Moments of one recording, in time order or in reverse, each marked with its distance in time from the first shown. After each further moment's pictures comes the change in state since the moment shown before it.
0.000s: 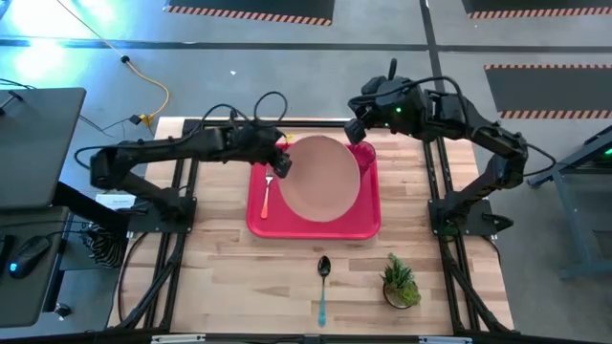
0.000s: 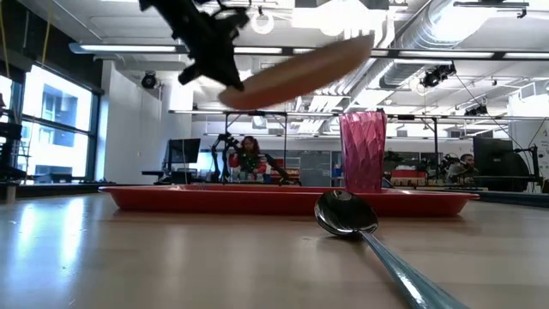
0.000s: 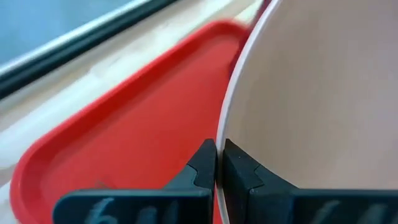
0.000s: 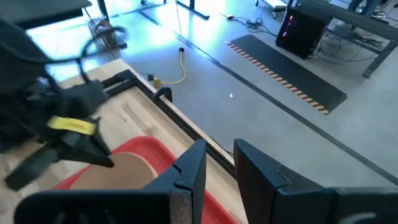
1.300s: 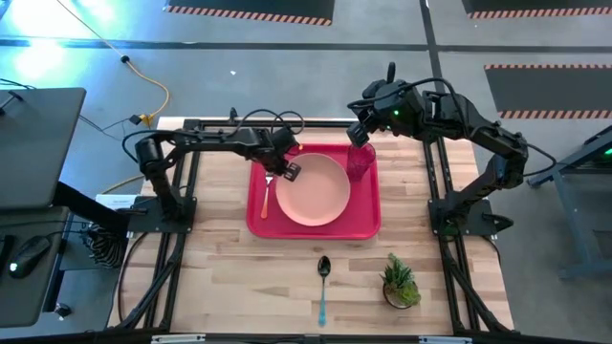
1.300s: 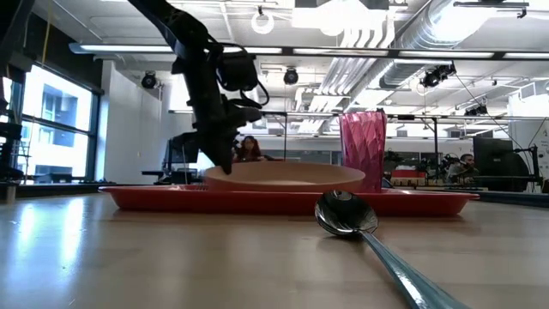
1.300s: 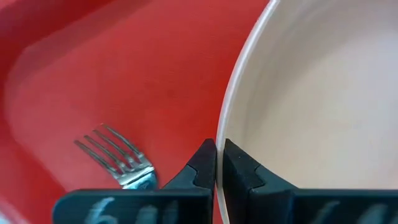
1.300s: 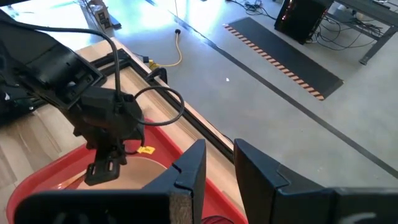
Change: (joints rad) left arm 0.122 0.379 0.023 -0.097 0.146 -0.111; right arm 0.000 -0.001 -0.002 -0.084 -0.005 0.028
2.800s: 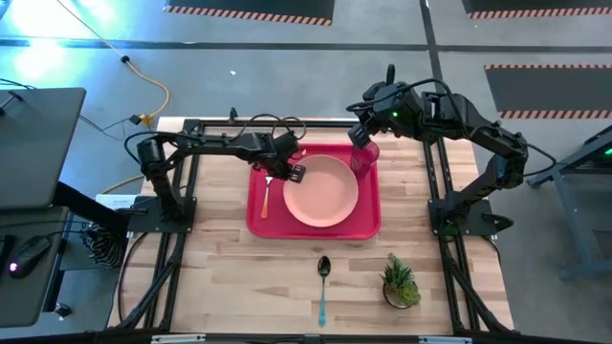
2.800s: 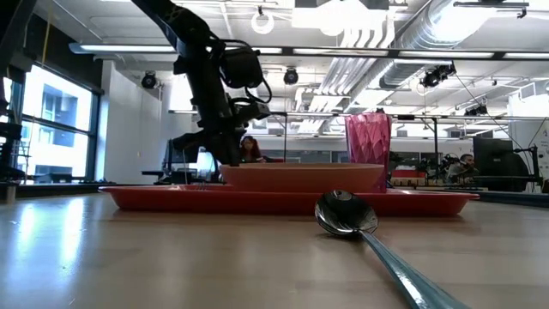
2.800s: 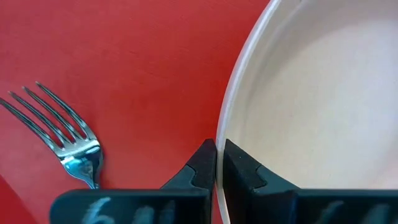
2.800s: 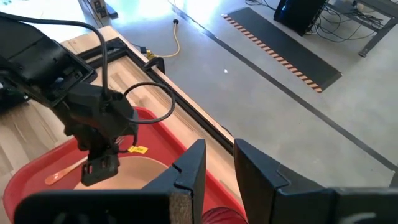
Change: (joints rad) left arm -0.044 0.010 0.000 0.038 0.047 -0.210; right arm 0.000 0.001 0.000 -0.048 -0.004 0.017
